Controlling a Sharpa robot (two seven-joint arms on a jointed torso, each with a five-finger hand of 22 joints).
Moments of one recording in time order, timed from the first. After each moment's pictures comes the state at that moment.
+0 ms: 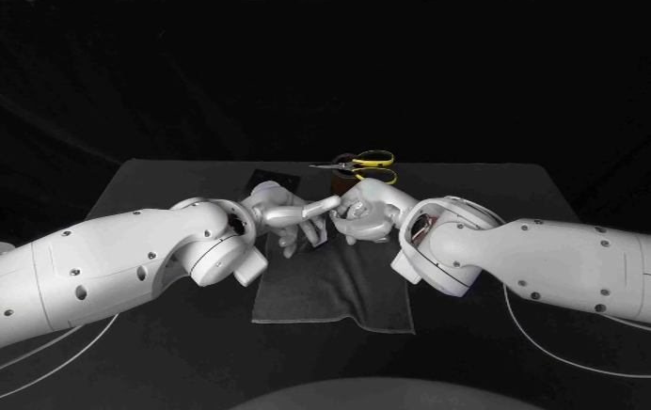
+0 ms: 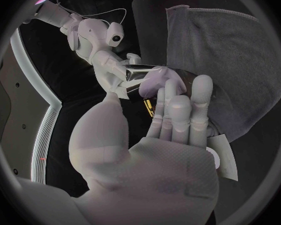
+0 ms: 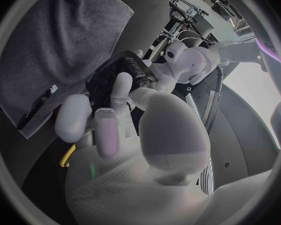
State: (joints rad) left arm 1.19 -0.78 -0.13 1.63 -0.57 -0.25 -0.20; left_hand 0.92 -0.17 -0.10 0.30 0.05 0.85 0.15 0.44 0.36 1.06 0.08 0.64 0.28 1.32 0.01 1.23 0.83 0.15 1.13 0.11 1.05 0.72; right arm 1.19 -0.77 -0.17 1.74 -0.97 -0.48 -0.24; right_hand 1.20 -0.08 0.66 0.11 0.04 1.09 0.06 0.32 0.40 1.44 -0.02 0.44 0.71 1.46 -0.08 1.44 1.31 0.10 1.38 0.03 1.19 1.20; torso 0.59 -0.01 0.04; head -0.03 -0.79
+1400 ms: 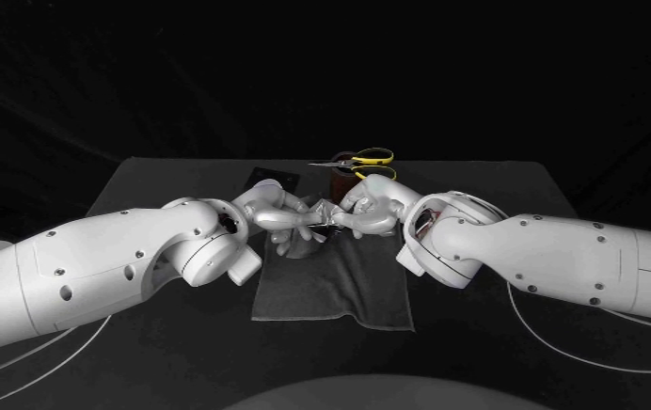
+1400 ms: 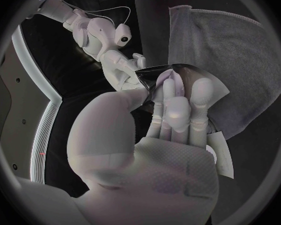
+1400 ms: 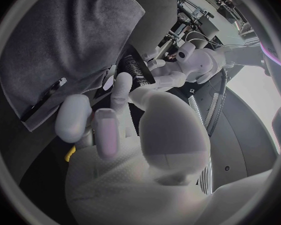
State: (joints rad) left arm 1.19 -0.82 -0.12 1.65 -0.53 -0.26 -0.19; left_hand 1.17 -0.23 0.86 0.13 0.05 0.87 0.12 0.62 0.37 1.06 0.04 0.70 0.32 1.36 -0.02 1.24 0.98 0.15 1.14 0.08 1.09 0.79; right arm 1.19 -0.77 -0.17 1.69 -1.00 -0.47 -0.24; right_hand 1.20 -0.08 0.66 0.11 0.04 1.09 0.06 0.33 0.40 1.44 -0.02 0.44 0.71 1.47 -0.08 1.44 1.31 0.10 1.38 0.03 1.19 1.20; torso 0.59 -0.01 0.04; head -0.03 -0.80
